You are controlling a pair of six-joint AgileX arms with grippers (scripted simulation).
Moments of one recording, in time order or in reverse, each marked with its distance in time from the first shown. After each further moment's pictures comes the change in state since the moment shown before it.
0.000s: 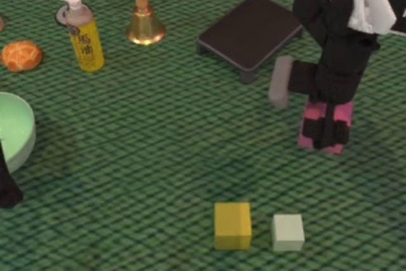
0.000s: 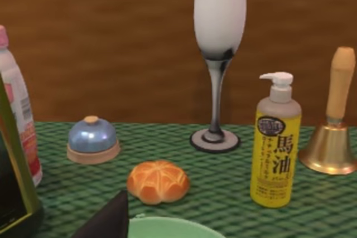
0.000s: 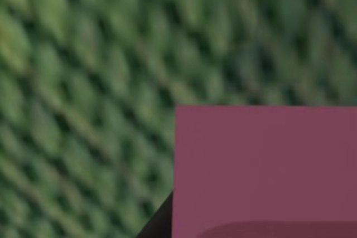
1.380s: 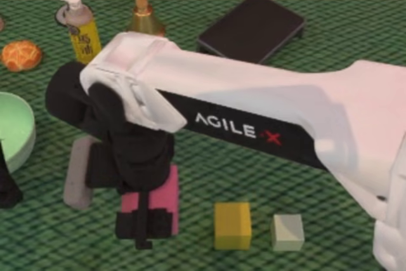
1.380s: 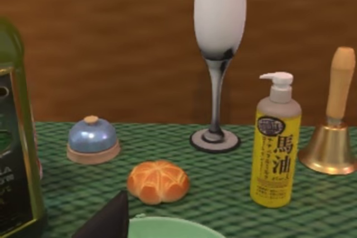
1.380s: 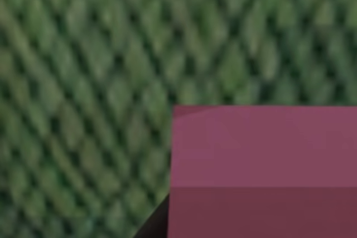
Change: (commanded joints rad) left arm 0.000 0.000 0.000 0.000 0.000 0.000; right arm 0.644 0.227 0.484 -0.254 -0.001 0.377
